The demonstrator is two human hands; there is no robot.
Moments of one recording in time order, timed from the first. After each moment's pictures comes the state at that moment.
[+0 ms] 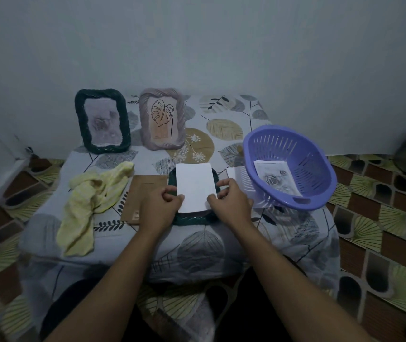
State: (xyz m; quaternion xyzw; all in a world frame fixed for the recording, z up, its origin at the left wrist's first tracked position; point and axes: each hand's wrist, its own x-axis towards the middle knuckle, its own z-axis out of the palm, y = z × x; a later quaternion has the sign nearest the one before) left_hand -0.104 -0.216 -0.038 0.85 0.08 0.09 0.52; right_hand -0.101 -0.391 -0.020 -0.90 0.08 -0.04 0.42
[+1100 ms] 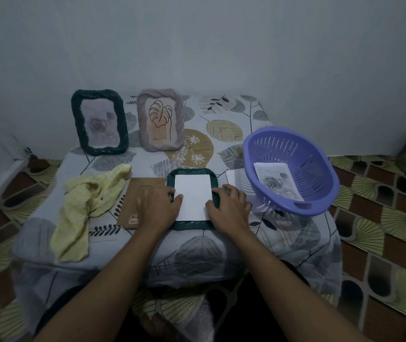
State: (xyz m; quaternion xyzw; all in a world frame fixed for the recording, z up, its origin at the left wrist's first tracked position) left_hand -0.076 -0.213 -0.054 0.95 0.03 0.12 0.29; right_hand -0.091 -0.394 -0.046 -0.96 0.03 -0.02 0.28
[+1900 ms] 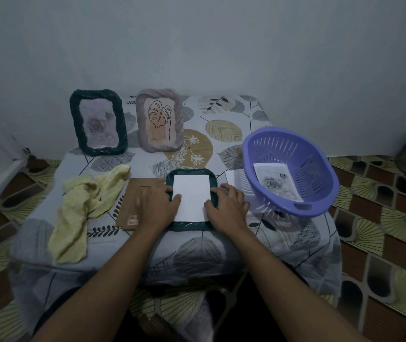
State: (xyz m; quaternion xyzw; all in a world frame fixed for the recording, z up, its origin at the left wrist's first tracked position) left_hand -0.067 -0.213 -0.057 0.93 0.06 0.11 0.34; right_hand -0.088 -0.394 -0.043 -0.96 0.02 -0.02 0.29
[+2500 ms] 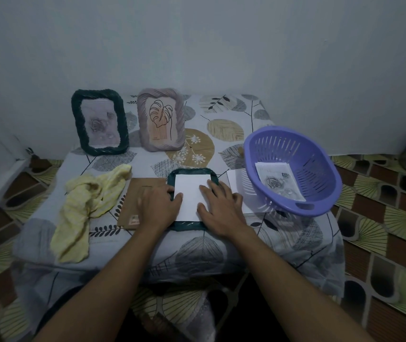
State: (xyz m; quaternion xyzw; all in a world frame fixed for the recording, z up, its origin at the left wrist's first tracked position) left_hand -0.071 -0.215 -0.052 0.93 0.06 0.12 0.33; right_hand -0.081 -0.392 -0.054 -0.98 -0.11 0.00 0.19
